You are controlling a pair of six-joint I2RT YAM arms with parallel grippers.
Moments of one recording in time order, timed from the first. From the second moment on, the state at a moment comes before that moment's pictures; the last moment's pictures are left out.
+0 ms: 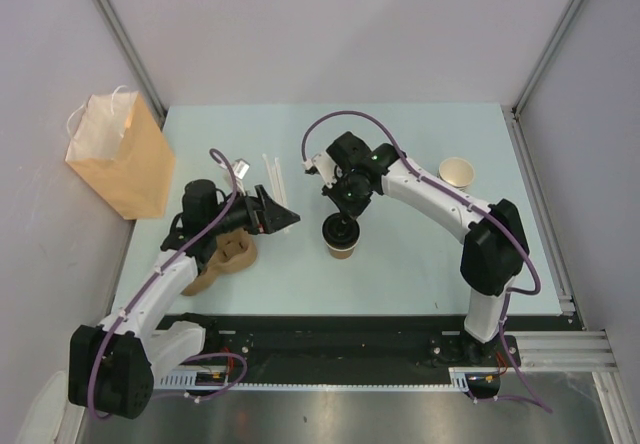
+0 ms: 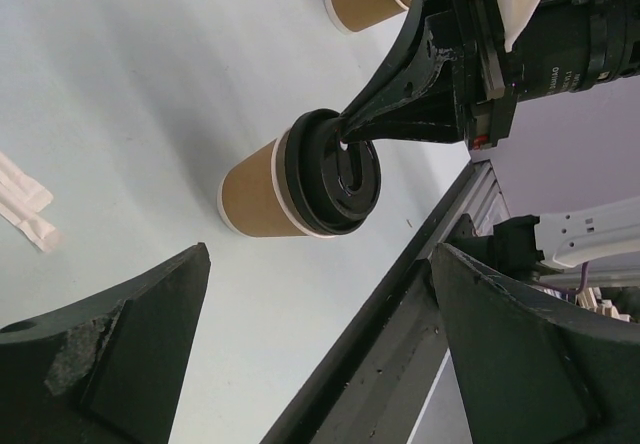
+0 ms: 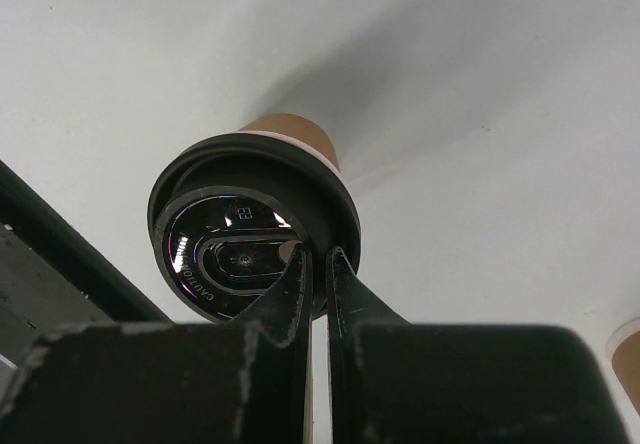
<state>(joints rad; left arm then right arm) -0.21 1.00 0.58 0.03 0.75 -0.58 0.75 1.83 1.65 -0.94 -0.14 -0.19</state>
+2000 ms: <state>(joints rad) -0.31 1.13 0.65 0.09 0.87 -0.59 0.42 1.56 1.58 -0.85 -0.65 -0.04</state>
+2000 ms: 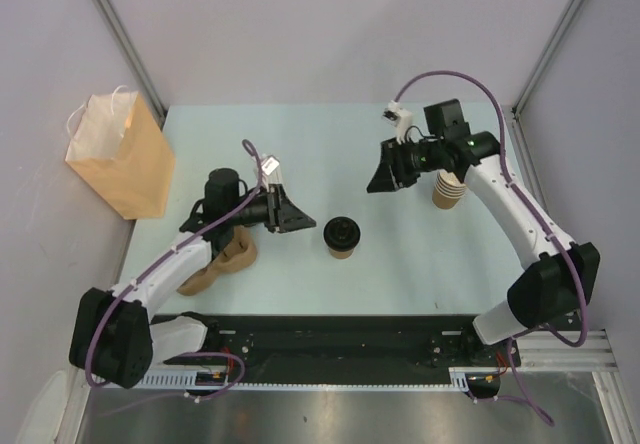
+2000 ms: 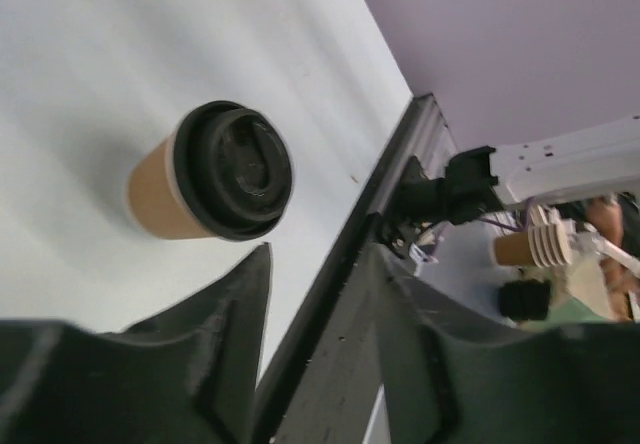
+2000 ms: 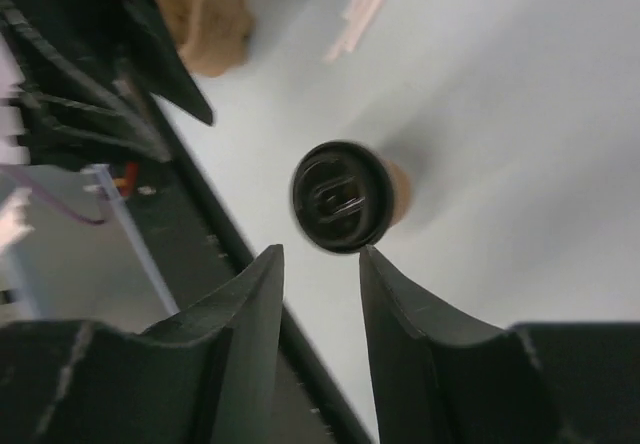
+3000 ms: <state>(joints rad) -0.47 1.60 0.83 0.21 1.01 -0.64 0.40 1.74 1.24 -0.56 -1.07 0.31</state>
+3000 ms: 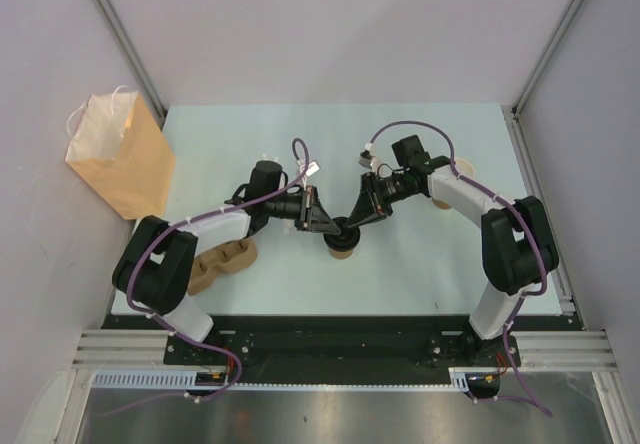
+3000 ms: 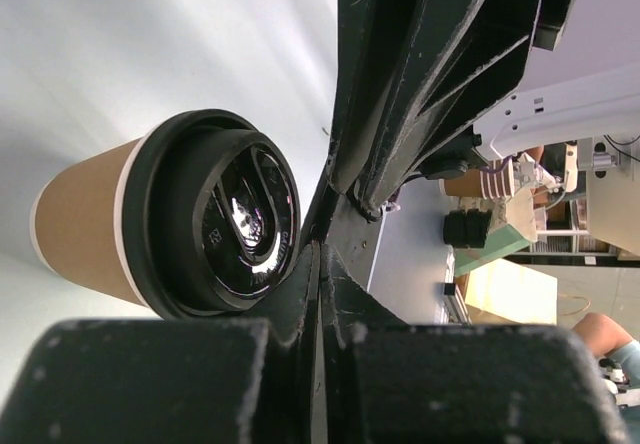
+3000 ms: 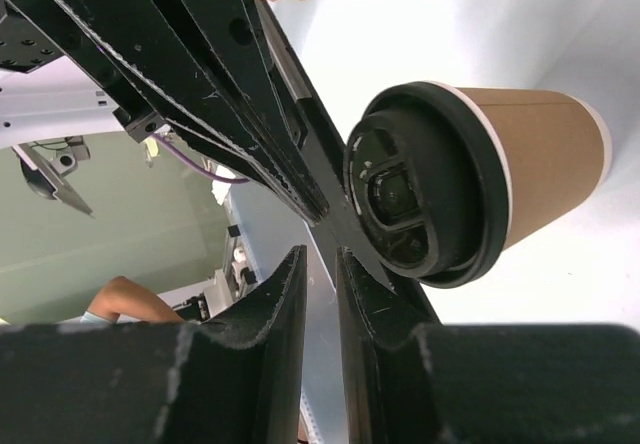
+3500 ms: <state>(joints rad) -0.46 1.71 0.85 0.26 1.03 -0.66 0.39 1.76 1.24 -0.55 -1.05 0.31</state>
